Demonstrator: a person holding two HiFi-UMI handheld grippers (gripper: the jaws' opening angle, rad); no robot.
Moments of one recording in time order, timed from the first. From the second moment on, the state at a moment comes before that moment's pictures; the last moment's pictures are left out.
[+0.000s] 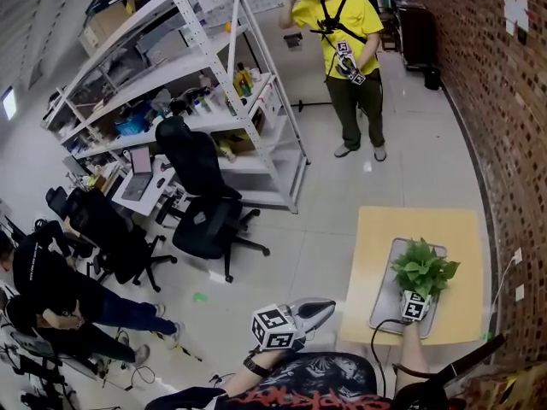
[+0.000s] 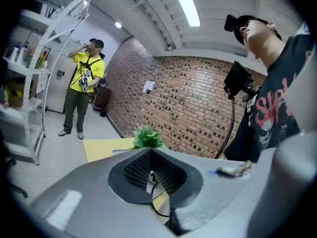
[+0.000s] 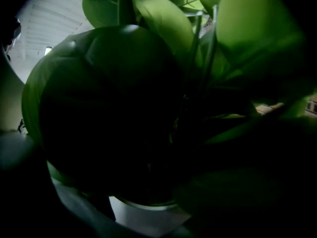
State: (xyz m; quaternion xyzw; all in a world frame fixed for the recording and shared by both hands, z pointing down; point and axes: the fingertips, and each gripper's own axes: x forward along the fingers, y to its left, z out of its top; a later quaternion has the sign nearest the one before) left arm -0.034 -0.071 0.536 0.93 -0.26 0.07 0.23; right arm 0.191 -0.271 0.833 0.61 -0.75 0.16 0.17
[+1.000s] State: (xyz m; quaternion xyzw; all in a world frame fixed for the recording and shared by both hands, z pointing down) left arm 0.046 -0.018 0.531 0.96 -0.14 0.05 0.23; right arm 0.100 -0.079 0.508 0.53 -0.85 -0.01 -0.02
